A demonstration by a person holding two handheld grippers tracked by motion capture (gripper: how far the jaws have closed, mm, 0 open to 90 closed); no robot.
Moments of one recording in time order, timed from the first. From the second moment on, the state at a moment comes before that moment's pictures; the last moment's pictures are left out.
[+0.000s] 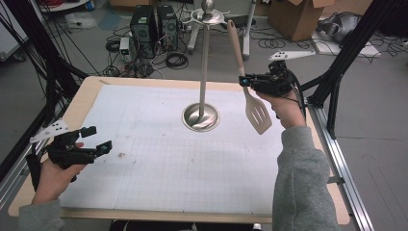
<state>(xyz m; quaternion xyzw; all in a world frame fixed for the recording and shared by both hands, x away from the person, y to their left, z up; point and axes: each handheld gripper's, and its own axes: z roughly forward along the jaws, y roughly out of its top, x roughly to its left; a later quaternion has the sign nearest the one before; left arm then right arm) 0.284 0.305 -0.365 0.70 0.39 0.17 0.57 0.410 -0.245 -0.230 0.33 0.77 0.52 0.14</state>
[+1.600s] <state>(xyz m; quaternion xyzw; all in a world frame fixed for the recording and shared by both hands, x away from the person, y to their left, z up) 0.269 0.315 -0.370 0.70 0.41 0.18 0.56 0.439 -0.211 -0.248 0.32 0.78 0.52 0.13</state>
